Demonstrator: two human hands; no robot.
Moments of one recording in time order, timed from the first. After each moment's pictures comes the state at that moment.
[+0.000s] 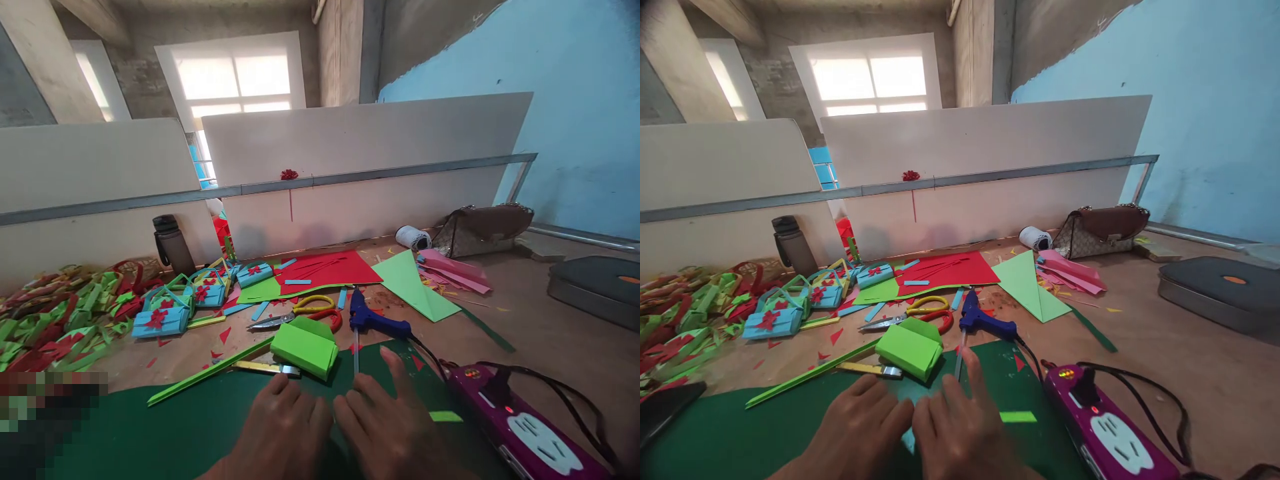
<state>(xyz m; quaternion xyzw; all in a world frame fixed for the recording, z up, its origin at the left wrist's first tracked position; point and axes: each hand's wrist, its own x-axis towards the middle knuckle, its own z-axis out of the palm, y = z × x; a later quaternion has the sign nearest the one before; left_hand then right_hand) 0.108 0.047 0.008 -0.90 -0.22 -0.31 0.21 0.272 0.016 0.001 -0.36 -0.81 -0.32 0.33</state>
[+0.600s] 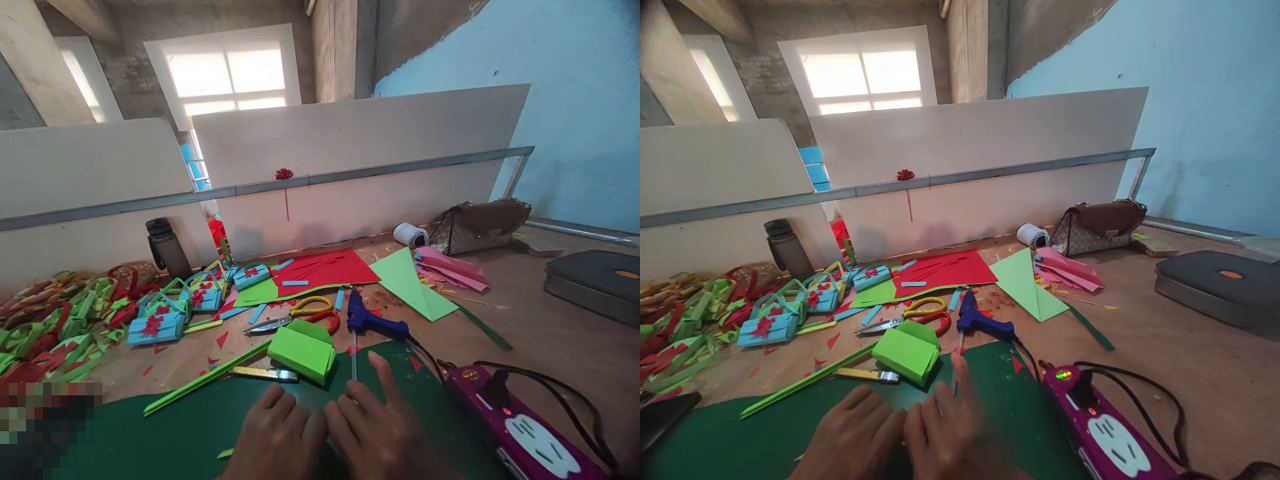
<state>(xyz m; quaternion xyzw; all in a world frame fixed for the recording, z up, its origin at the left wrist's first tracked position) 0.104 0.044 0.001 -0.91 -0.23 -0.29 0.20 0.269 0.018 -0.002 -0.36 -0.81 -0.32 0.33</state>
